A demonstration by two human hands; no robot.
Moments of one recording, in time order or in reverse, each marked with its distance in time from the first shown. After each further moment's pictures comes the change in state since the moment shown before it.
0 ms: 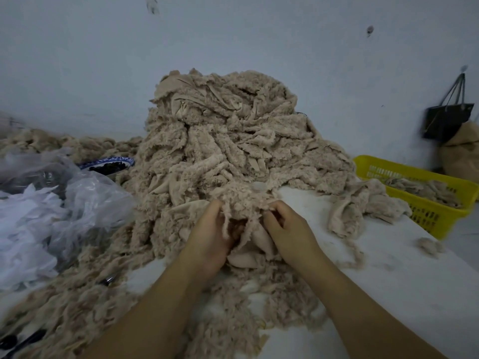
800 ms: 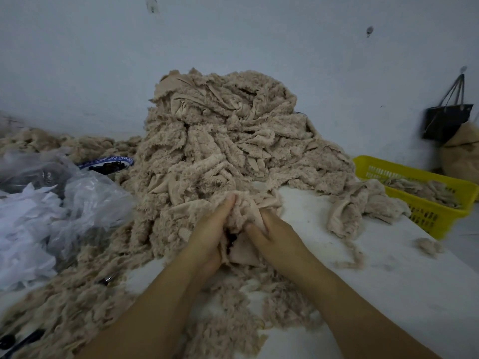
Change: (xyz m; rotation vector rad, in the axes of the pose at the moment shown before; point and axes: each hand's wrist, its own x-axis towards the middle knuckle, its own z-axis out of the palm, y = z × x) left_hand 0.004 -0.002 -0.003 0.160 0.129 -0.125; right_hand -0.006 0.004 0.011 -0.119 -0.185 -0.066
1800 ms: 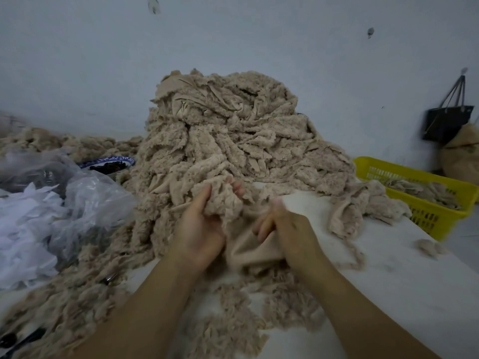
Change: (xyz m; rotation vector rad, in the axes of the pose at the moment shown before) left_hand 0.007 0.011 -0.013 -0.451 -0.129 0.122; right_hand -0.007 -0.012 -0.013 0.354 0.193 -0.004
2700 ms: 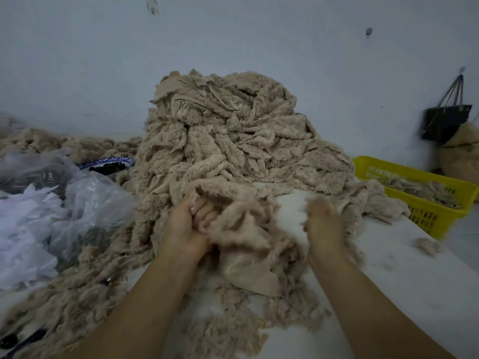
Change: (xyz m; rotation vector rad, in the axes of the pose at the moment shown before) left_hand 0.014 0.015 -0.017 -0.270 0.129 0.013; right_hand 0.028 0.024 -0.025 0.183 0.674 0.385
